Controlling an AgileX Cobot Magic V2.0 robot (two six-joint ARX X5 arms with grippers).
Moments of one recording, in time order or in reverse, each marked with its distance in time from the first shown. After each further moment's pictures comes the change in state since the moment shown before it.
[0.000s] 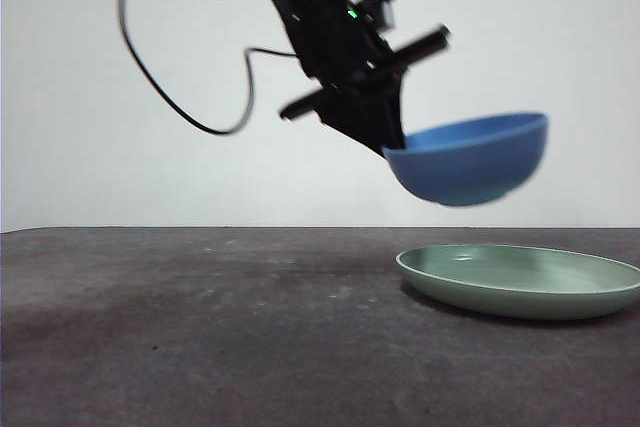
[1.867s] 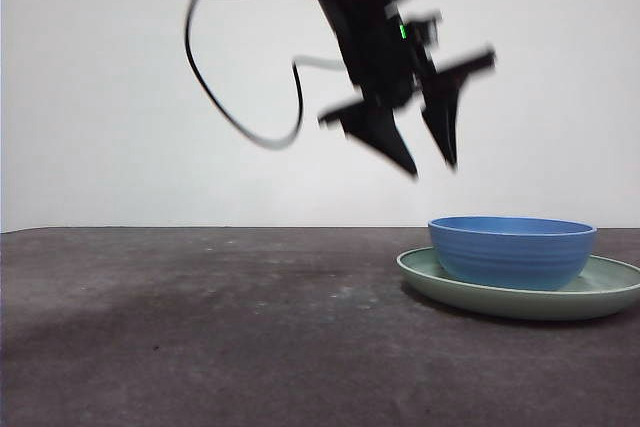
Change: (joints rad) left arm -0.037 0.123 0.254 -0.143 -0.055 -0.003; right arm 0.000 -0.008 0.000 -0.027 0.034 0.001
